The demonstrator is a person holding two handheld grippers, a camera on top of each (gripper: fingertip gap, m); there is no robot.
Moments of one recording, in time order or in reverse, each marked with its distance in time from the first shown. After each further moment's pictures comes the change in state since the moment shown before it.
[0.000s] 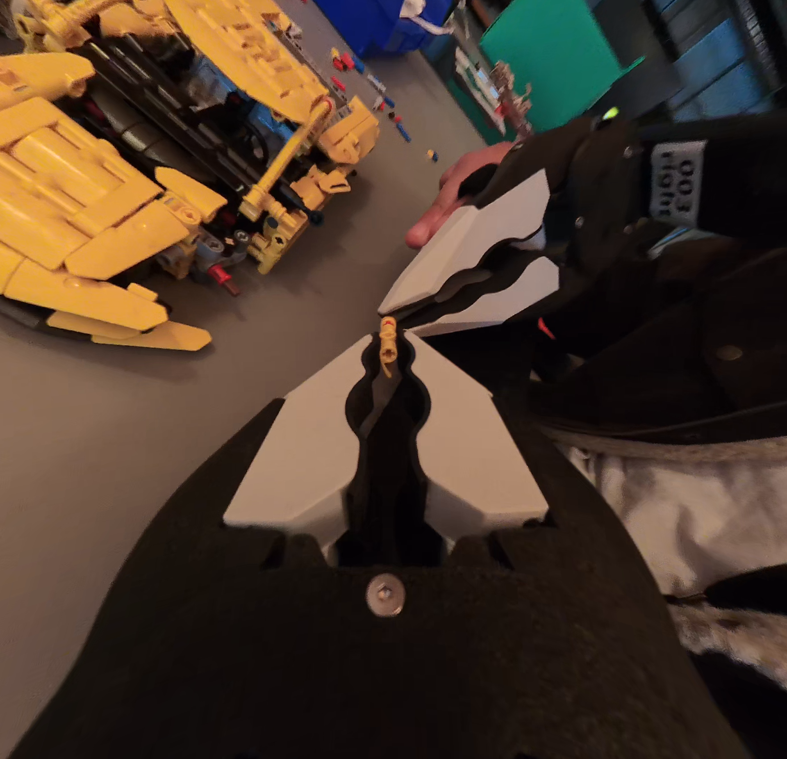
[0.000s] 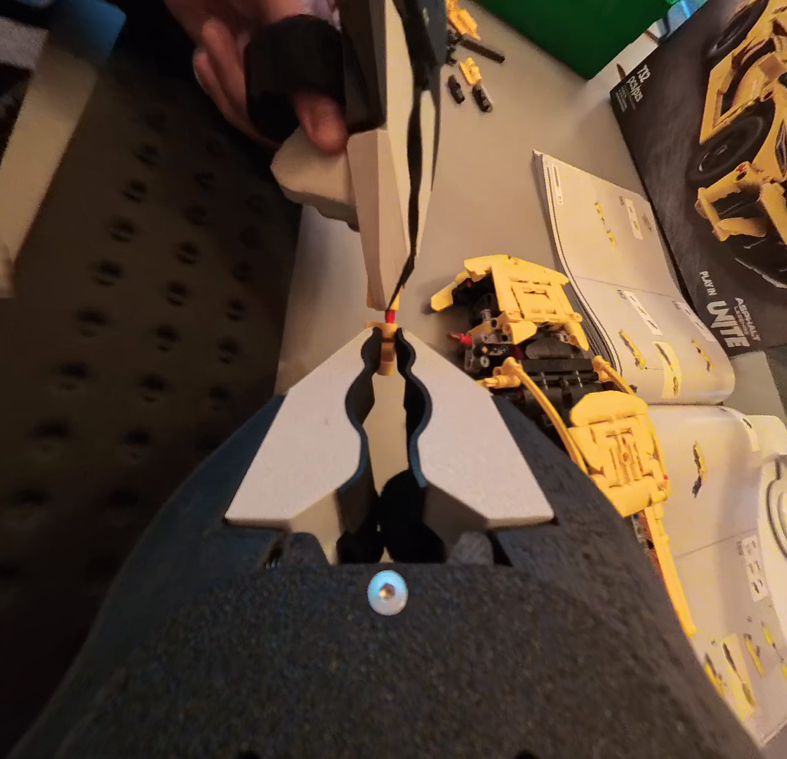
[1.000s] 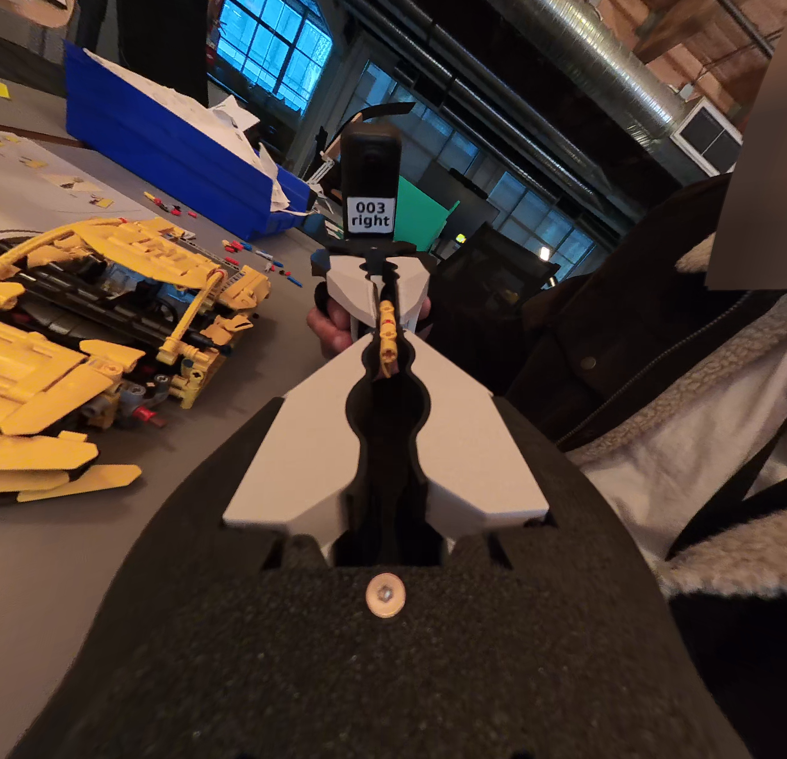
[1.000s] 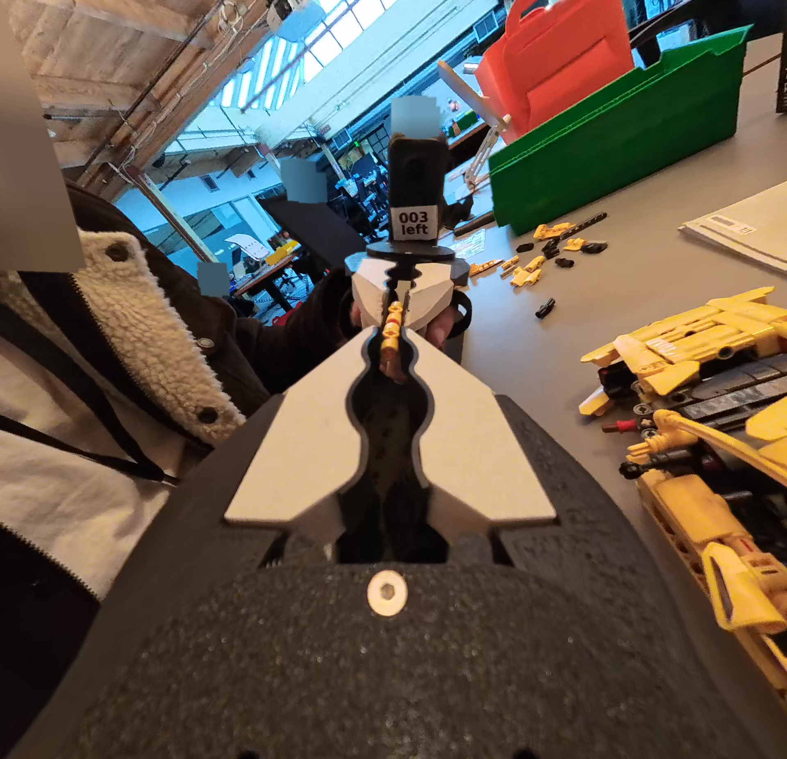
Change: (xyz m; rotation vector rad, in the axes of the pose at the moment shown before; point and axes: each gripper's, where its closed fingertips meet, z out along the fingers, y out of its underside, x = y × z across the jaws) left arm 0.051 -0.038 -0.032 0.343 0.302 0.179; right arm 0.019 -0.063 -0.045 0.668 -0.525 0.847
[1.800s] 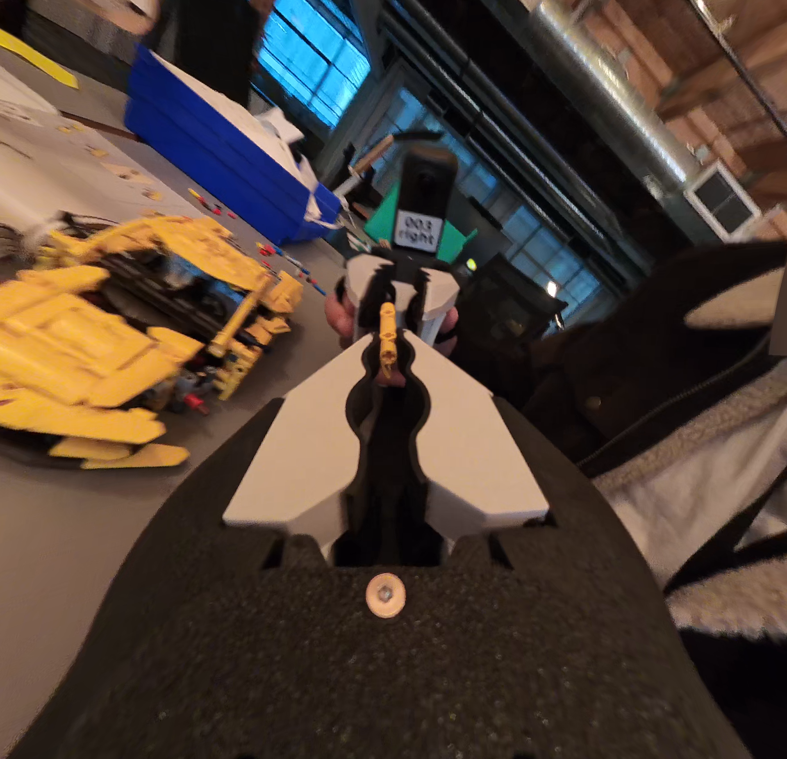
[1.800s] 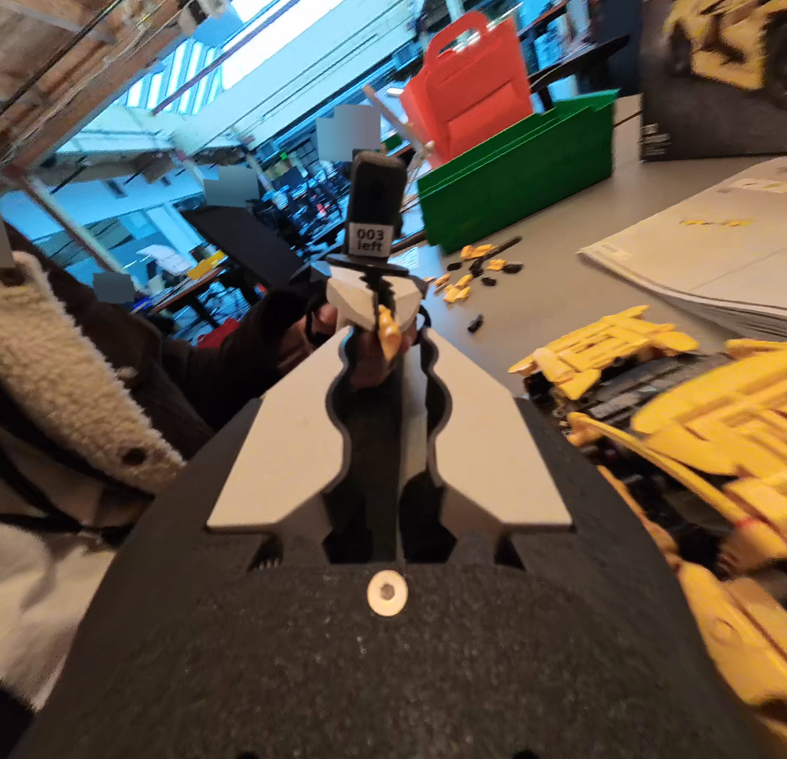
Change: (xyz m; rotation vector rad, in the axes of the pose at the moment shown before) left arm -0.023 -0.012 -0.008 0.038 -0.060 -0.098; right arm 0.025 -0.015 -0.004 0.038 0.184 -0.052
